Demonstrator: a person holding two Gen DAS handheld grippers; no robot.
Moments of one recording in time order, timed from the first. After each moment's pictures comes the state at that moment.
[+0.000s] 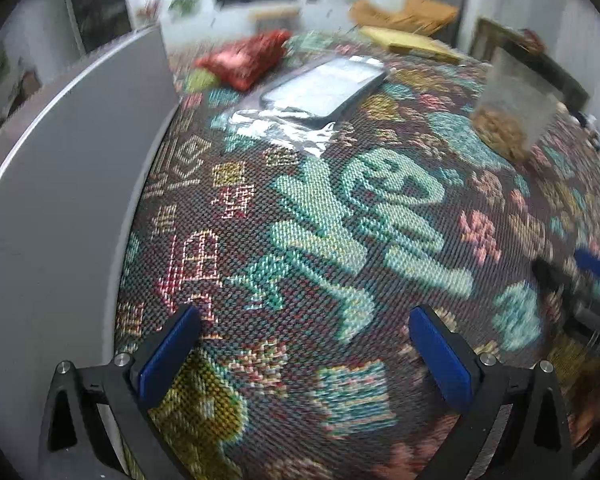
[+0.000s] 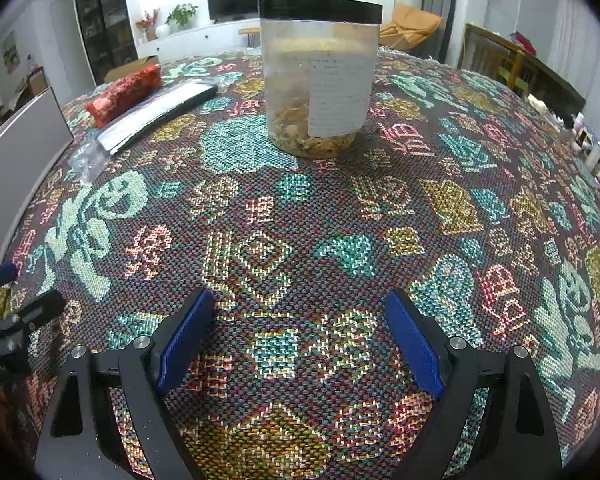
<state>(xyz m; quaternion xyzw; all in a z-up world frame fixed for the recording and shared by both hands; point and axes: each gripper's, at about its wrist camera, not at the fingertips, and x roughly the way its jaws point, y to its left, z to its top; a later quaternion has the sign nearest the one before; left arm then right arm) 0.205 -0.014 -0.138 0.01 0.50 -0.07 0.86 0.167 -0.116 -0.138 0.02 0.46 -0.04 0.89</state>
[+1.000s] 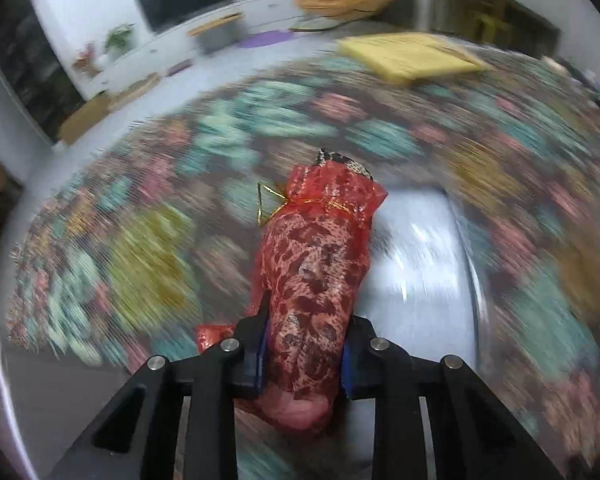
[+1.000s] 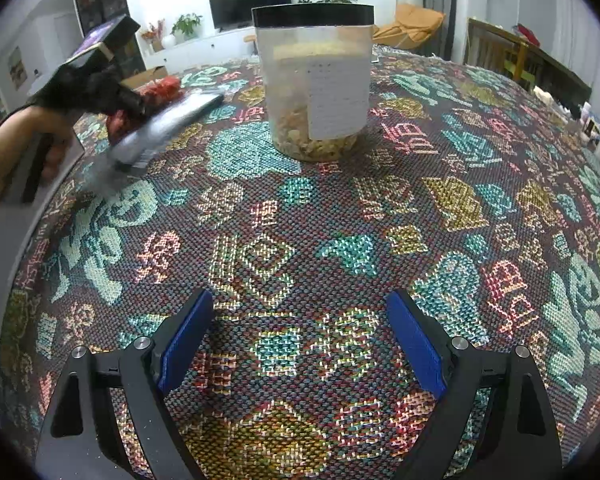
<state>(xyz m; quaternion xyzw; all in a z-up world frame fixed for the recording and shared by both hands) 0.401 -0.057 -0.131 0.13 0.50 -0.15 0.84 0.158 -0.126 -0.134 0.05 0.44 -0.02 0.89</state>
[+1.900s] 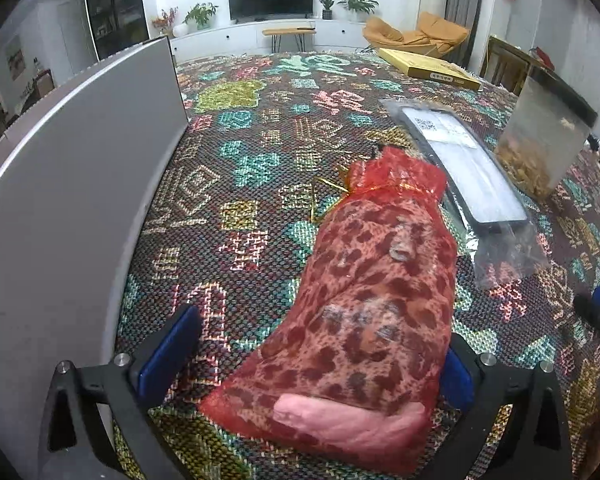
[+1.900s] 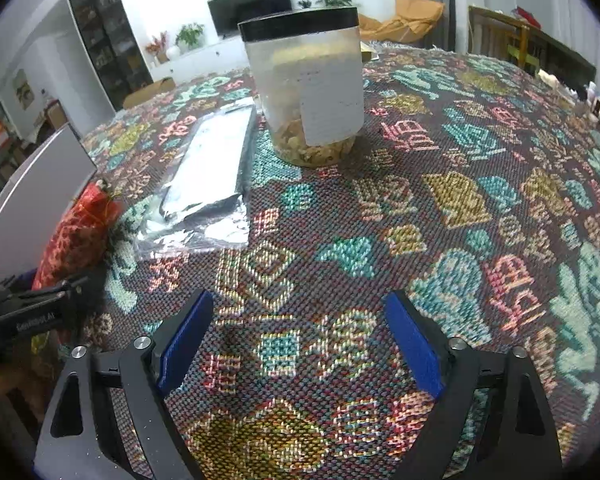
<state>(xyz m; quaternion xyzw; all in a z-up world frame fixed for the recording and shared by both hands) 0.217 -0.003 -0.150 0.02 0.46 -0.05 0.89 0.165 -0.142 -0.118 0.10 0.43 0.01 0.90</state>
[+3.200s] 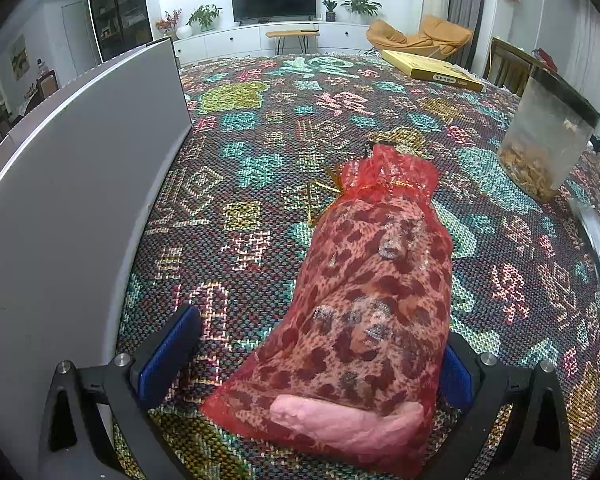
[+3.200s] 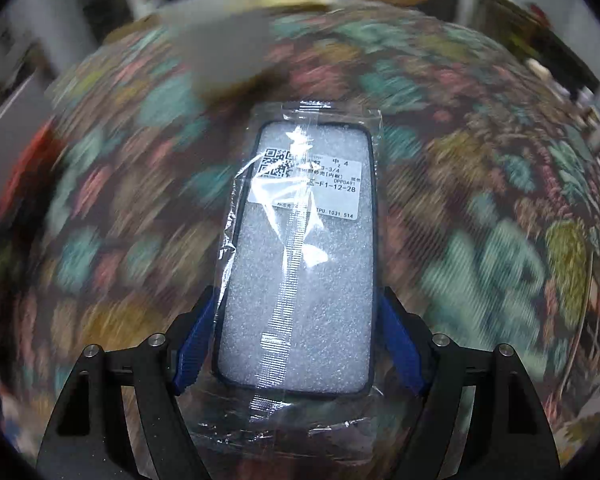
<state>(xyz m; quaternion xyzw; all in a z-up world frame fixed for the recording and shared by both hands) 0.216 -0.003 -0.150 0.02 0.45 -0.04 0.89 0.168 -0.228 -0.125 0.04 0.52 -0.04 0.86</state>
